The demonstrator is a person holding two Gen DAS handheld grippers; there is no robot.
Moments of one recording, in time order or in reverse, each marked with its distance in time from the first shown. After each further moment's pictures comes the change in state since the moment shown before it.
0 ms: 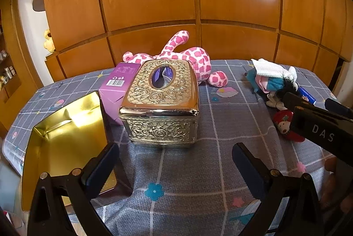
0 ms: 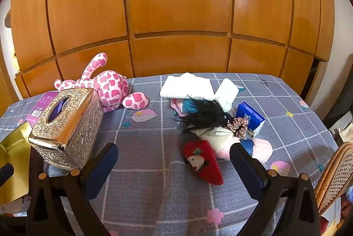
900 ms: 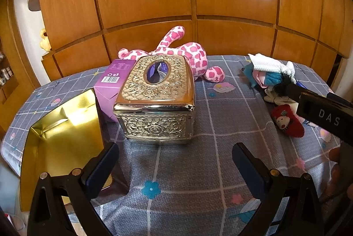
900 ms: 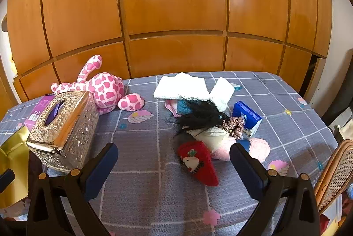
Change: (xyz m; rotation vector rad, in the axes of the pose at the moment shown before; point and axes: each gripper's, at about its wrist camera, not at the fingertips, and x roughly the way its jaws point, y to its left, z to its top) left arm 0.005 -0.006 -0.003 0.016 0.023 -0.015; right arm 0.002 -0.008 0.004 0.022 0.007 -0.009
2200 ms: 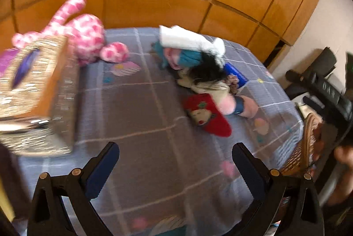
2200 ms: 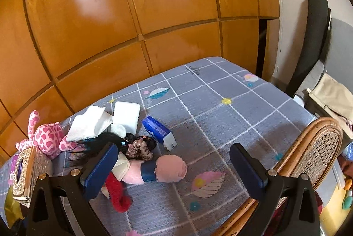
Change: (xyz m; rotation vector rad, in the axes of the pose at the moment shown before) left arm 0.062 -0.087 0.034 0.045 0.223 -0.541; right arm -0.003 -0.172 0.022 0.330 0.017 -0.154
